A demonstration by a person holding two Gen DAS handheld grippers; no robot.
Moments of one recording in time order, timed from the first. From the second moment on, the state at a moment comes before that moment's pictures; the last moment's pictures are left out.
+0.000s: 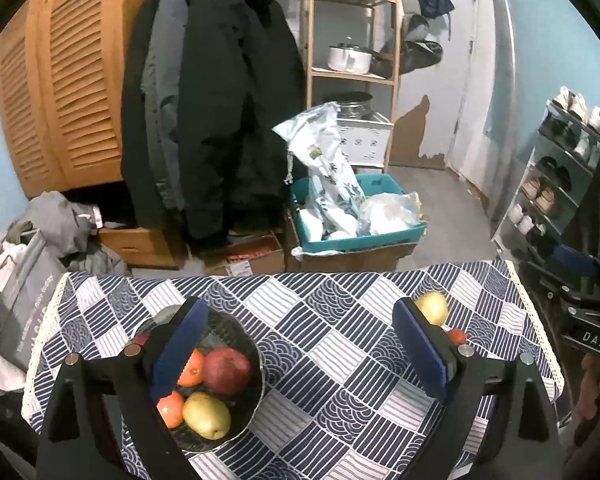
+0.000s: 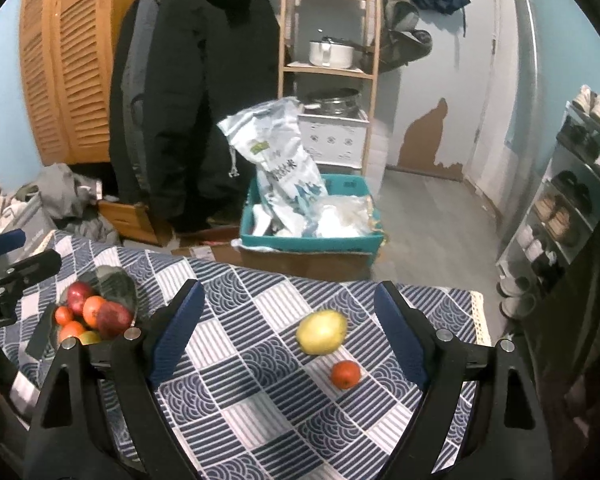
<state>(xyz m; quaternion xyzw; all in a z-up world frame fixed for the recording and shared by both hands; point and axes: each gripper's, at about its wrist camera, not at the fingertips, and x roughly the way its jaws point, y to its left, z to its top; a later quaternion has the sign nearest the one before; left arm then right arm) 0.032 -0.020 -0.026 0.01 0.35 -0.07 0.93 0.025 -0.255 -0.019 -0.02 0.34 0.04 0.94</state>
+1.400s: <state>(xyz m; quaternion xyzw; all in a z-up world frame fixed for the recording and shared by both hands) 0.101 -0.100 -0.171 0.07 0.48 -0.09 0.87 0.093 -0.334 -0.197 0.01 0.53 -0.02 0.85</state>
